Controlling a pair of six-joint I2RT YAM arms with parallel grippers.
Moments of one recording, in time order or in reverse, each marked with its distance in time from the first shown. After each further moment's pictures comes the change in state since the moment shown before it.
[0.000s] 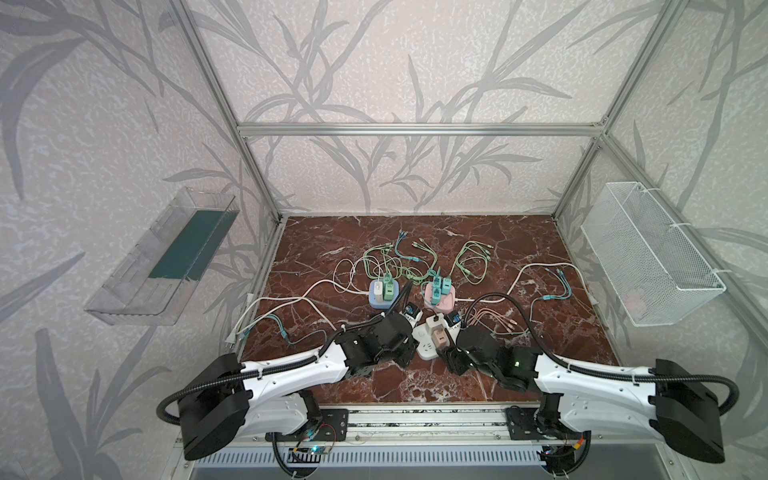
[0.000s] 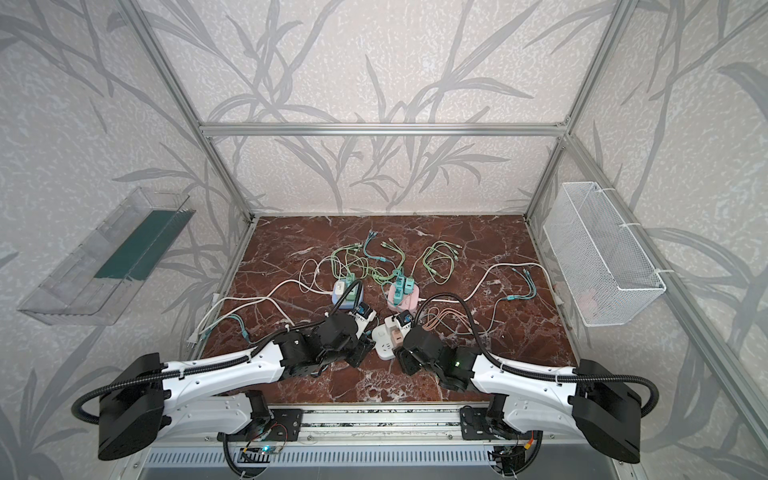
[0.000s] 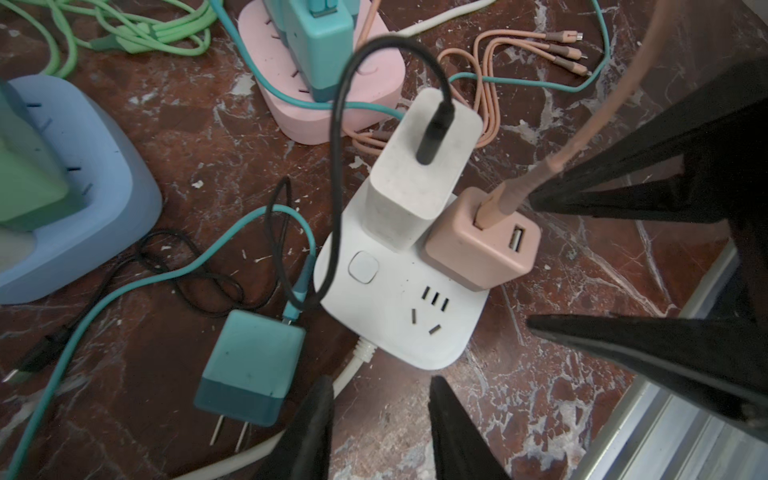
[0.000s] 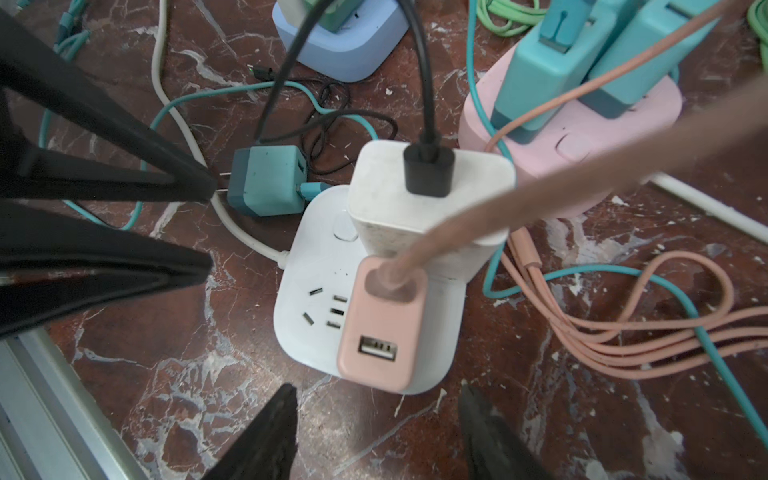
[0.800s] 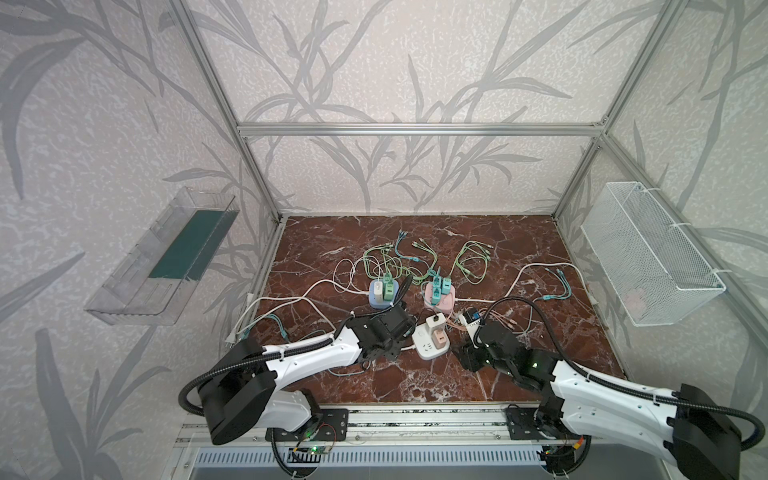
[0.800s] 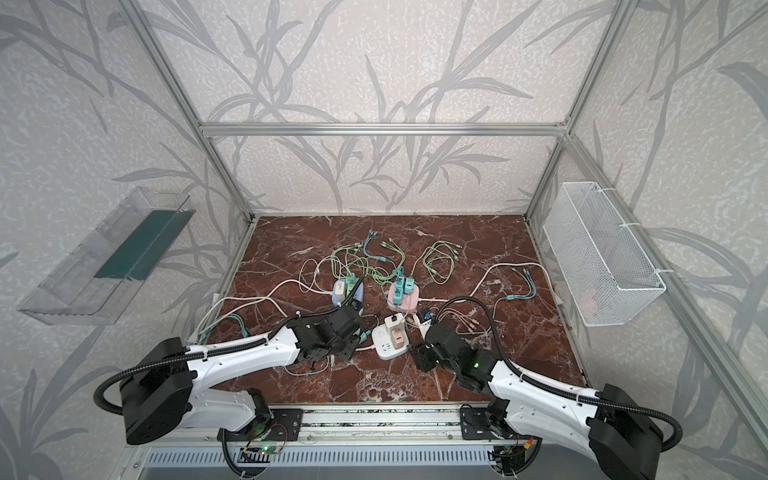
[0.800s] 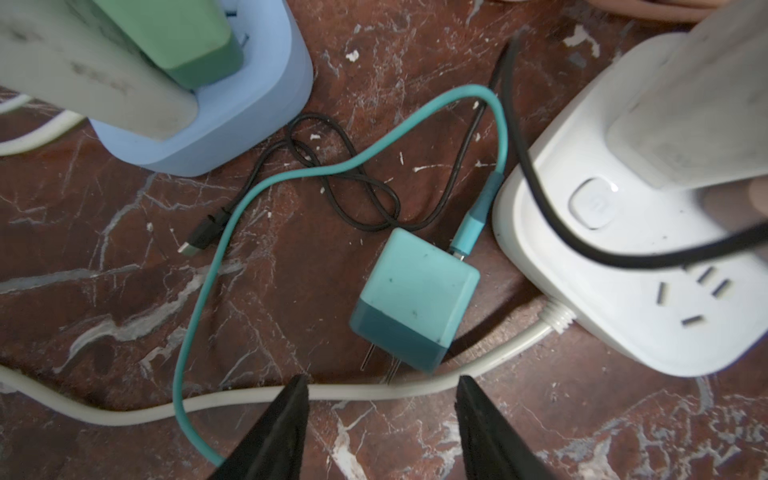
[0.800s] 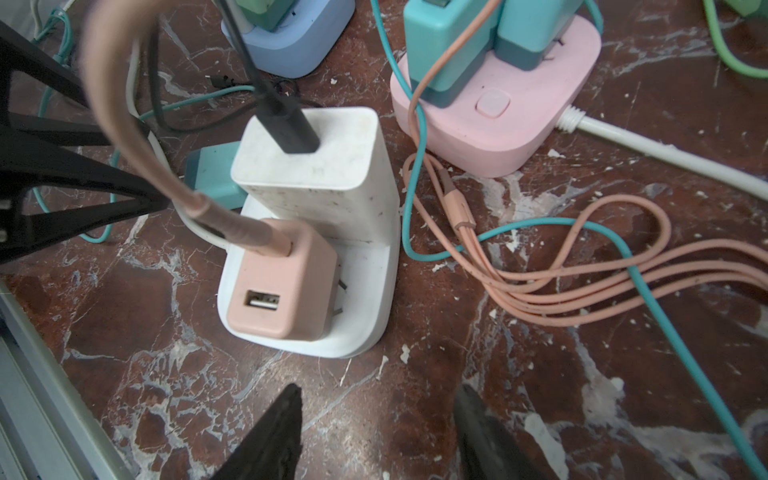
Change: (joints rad) left arm 0.083 0.109 0.109 -0.331 -0.169 -0.026; right arm -0.172 -0.195 -0.137 -0.001 -0.135 -0.019
